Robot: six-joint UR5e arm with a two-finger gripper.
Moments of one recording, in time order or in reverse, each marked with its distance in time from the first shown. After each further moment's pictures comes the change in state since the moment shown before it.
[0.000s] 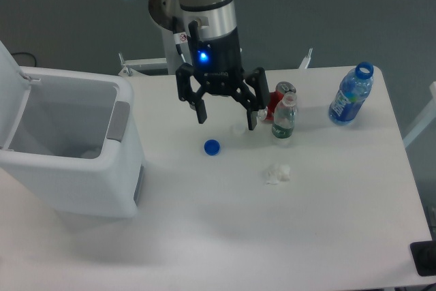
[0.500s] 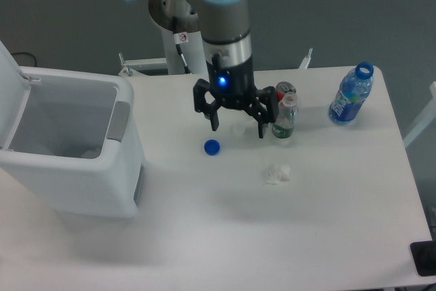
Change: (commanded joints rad) arm 0.061 -0.061 -0.121 -0.005 0.034 0.000
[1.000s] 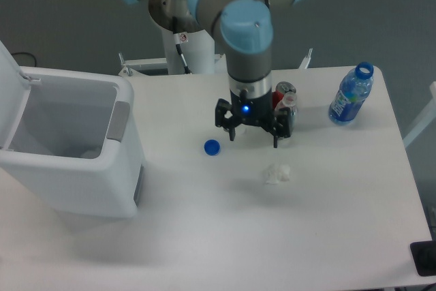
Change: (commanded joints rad) arm 0.066 -0.130 0.006 0.003 0.008 0.008
